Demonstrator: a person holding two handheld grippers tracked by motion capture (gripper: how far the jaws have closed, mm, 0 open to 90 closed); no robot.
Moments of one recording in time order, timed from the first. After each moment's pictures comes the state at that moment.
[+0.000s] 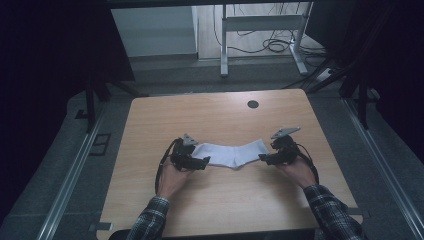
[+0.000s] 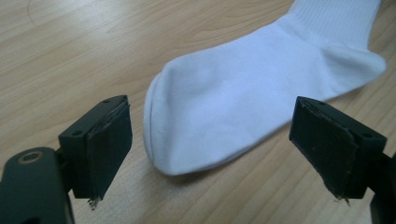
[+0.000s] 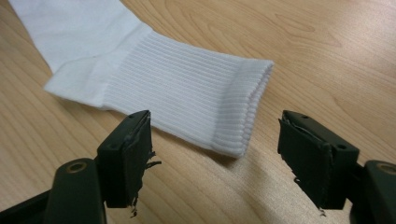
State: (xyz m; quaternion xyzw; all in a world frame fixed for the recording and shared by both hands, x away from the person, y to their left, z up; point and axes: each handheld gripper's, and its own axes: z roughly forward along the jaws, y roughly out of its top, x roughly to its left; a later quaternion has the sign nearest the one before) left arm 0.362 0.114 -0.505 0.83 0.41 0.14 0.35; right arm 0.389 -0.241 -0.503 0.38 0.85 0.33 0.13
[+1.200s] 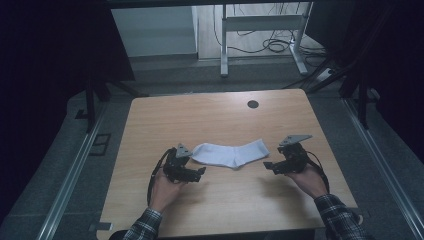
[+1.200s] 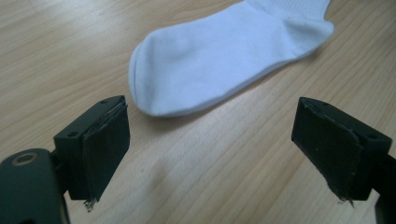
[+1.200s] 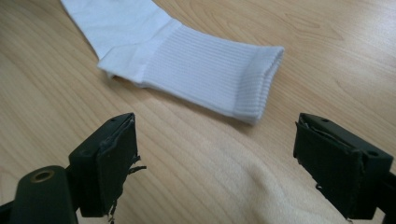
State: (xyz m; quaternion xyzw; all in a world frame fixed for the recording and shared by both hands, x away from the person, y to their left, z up) left arm 0.320 0.130 -0.496 0.84 0.39 0.15 0.35; right arm 0.356 -0.259 -0.491 0.37 0.85 0.36 0.12
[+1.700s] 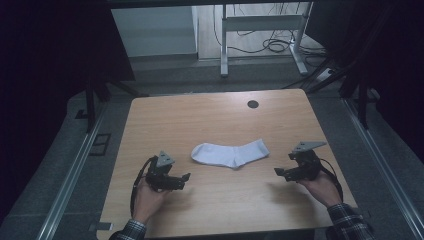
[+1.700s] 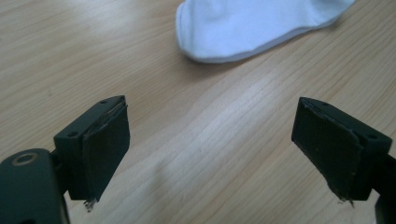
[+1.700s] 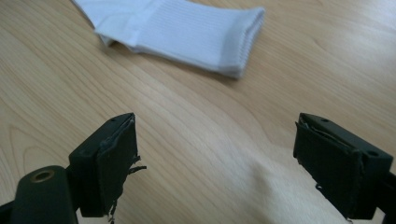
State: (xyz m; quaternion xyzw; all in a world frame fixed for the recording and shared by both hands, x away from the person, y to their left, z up) left arm 0.292 0.176 -0.499 0.82 0.42 0.16 0.35; right arm 0.334 -0.291 -0.492 0.38 0.85 0.35 0.12
